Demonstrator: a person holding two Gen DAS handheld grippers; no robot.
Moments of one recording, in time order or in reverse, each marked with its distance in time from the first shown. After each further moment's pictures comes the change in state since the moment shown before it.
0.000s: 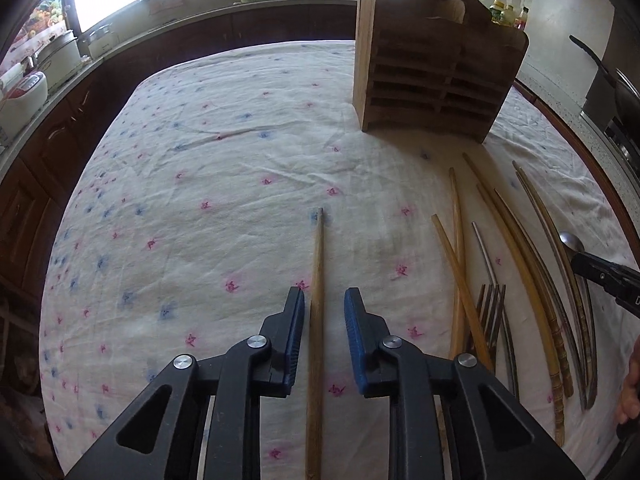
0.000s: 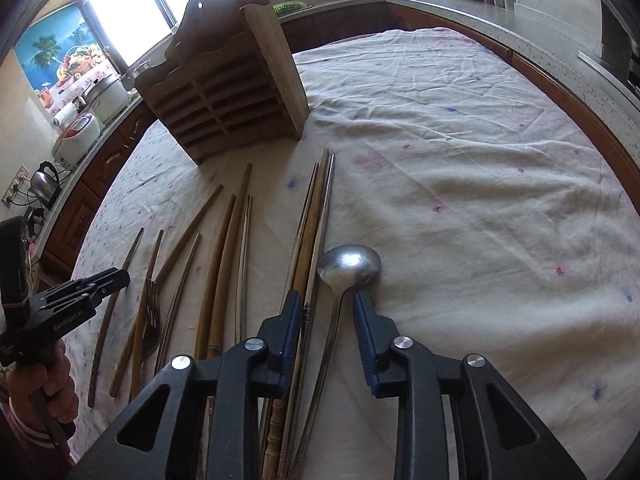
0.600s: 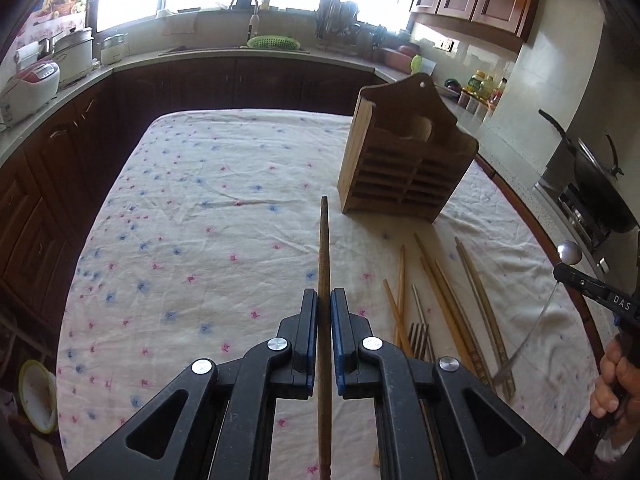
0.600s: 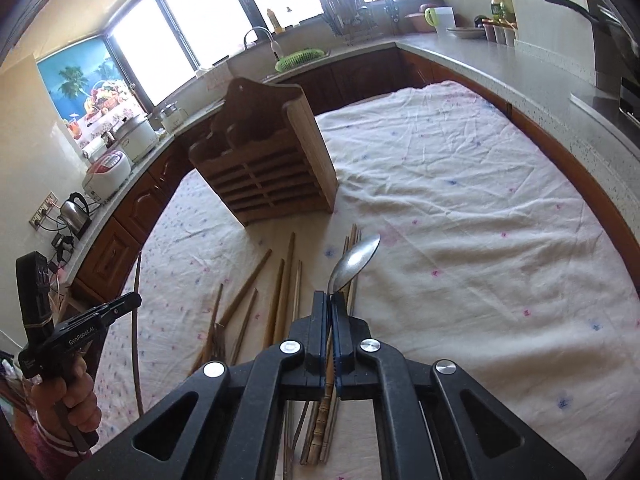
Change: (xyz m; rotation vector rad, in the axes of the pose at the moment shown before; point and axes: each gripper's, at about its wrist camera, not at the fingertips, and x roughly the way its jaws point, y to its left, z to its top) left arm -0.099 0.041 -0.009 -0.117 -0.208 -0.166; right arm -0.072 0.007 0.019 0.011 -0.179 0.103
